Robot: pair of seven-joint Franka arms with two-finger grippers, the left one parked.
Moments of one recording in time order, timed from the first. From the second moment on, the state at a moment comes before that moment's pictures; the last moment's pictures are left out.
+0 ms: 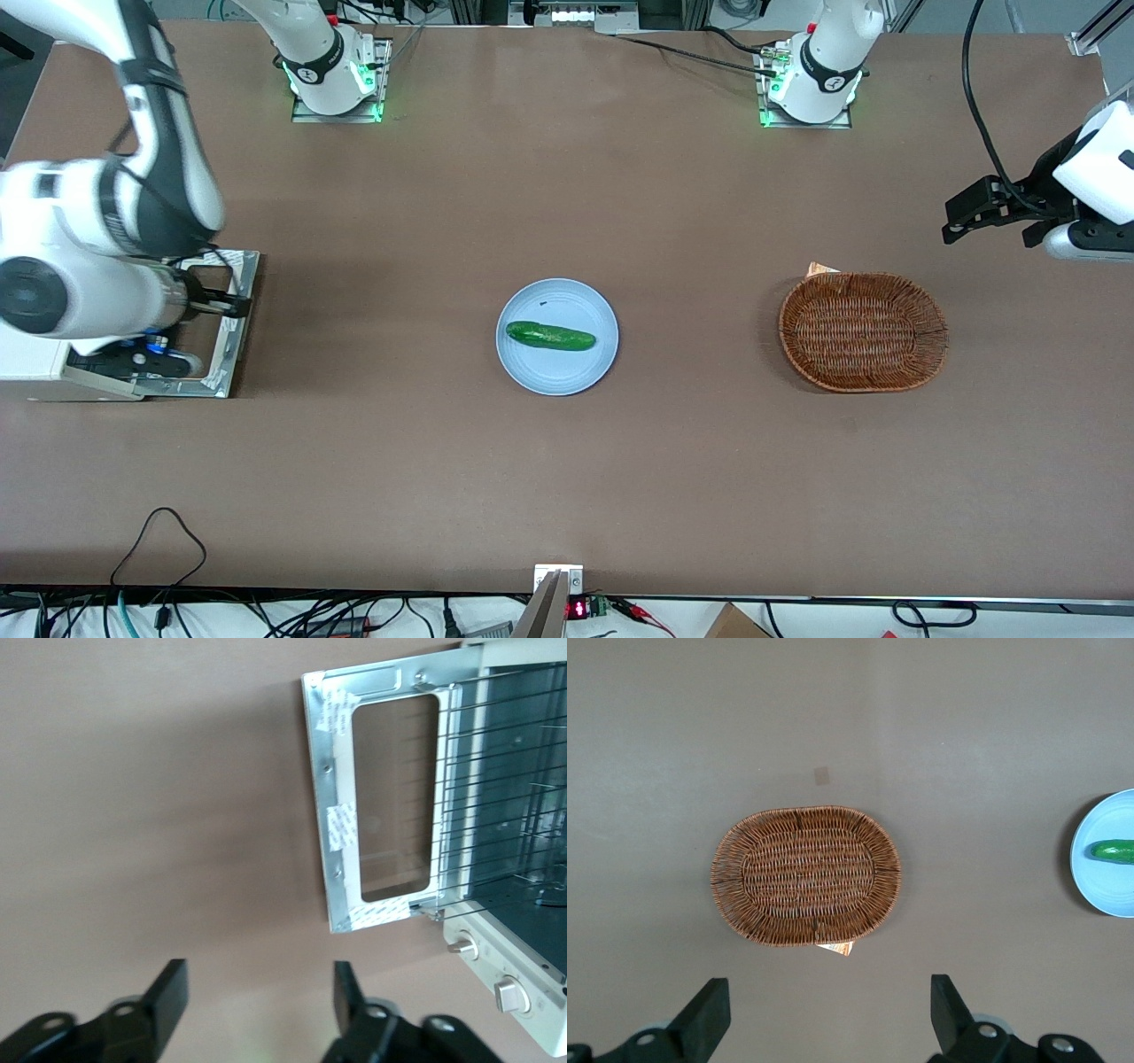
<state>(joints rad) 0.01 0.40 0.04 -1.50 -0.10 1.56 0.26</state>
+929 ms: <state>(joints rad) 0.03 0.25 -0.04 -1.53 0.01 1.76 0.05</state>
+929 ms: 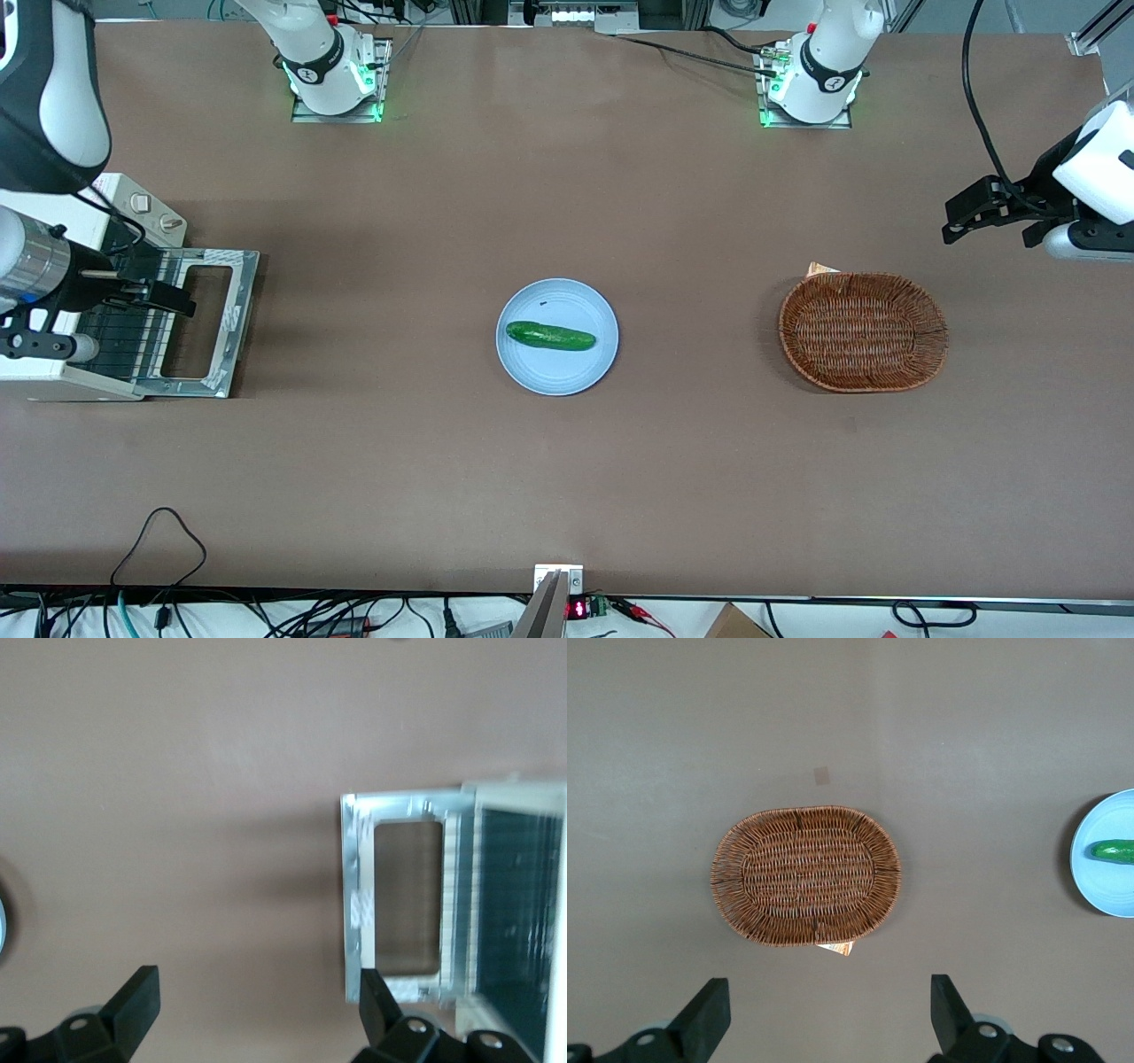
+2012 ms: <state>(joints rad) 0.04 -0.01 -0.04 -1.78 0.01 1.75 -0.02</state>
